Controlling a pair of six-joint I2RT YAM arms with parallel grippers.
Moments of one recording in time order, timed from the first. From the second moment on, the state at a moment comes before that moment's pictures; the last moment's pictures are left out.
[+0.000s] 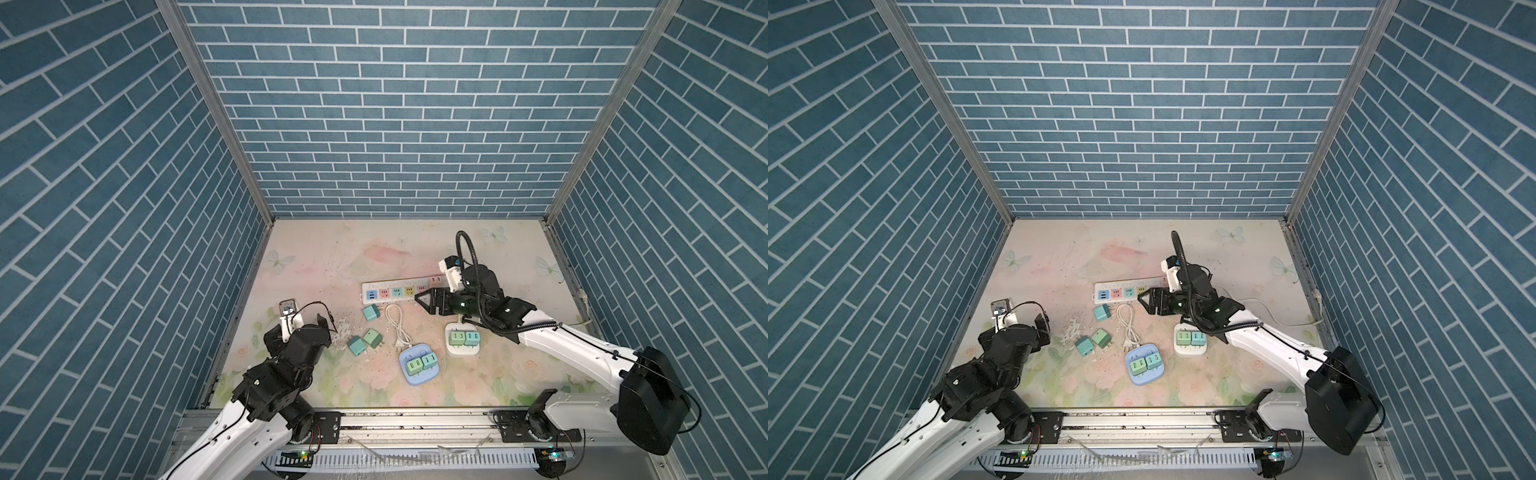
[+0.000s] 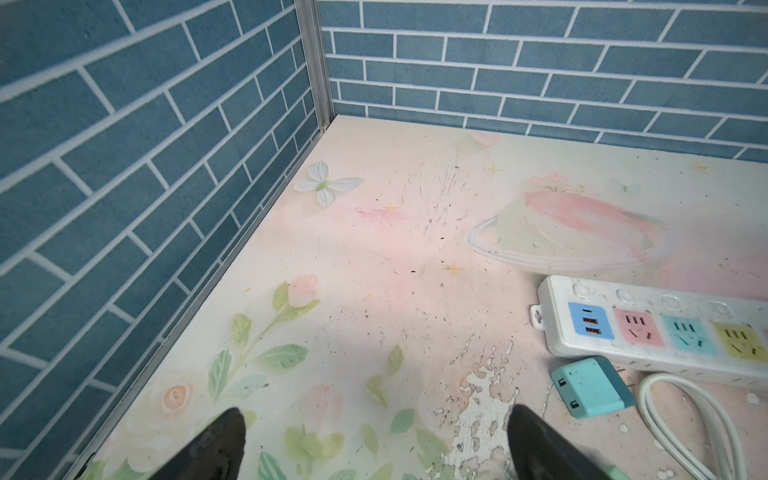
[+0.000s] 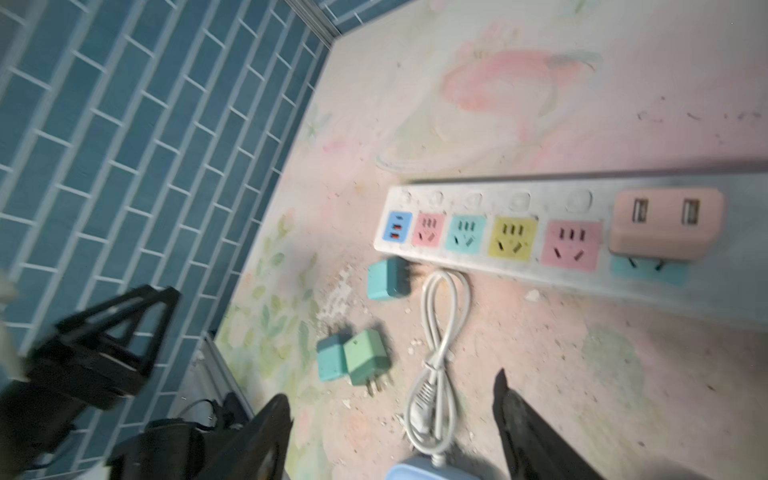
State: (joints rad) left arm -0.67 0.43 0.52 -0.80 -0.82 -0.57; right arm 0.79 1.30 0.84 -0.16 -0.24 0.59
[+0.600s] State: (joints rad) left arm -0.67 0.23 0.45 -0.82 -0.83 -0.62; right arm 1.09 1.66 1.13 -0.42 0.03 0.46
